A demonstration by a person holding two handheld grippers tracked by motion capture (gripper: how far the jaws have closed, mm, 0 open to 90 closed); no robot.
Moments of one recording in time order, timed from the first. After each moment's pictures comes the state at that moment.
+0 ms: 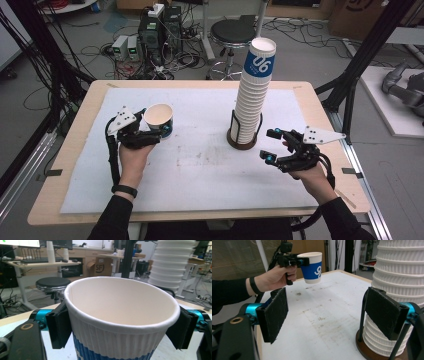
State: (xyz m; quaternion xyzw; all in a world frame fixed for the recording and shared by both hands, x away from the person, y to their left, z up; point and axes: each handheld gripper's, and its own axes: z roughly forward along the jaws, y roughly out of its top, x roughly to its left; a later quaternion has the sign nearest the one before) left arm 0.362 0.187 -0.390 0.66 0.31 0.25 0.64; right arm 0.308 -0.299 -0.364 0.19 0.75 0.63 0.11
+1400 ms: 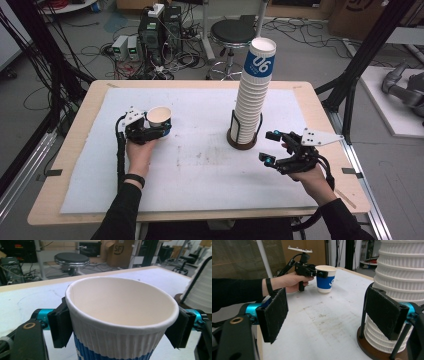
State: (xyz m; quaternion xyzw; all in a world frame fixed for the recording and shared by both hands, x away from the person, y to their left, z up) left arm 0.411 0.192 -0.443 0.67 0.39 0.25 0.58; right arm 0.306 -0.297 -0.369 0.19 0.75 0.62 0.10
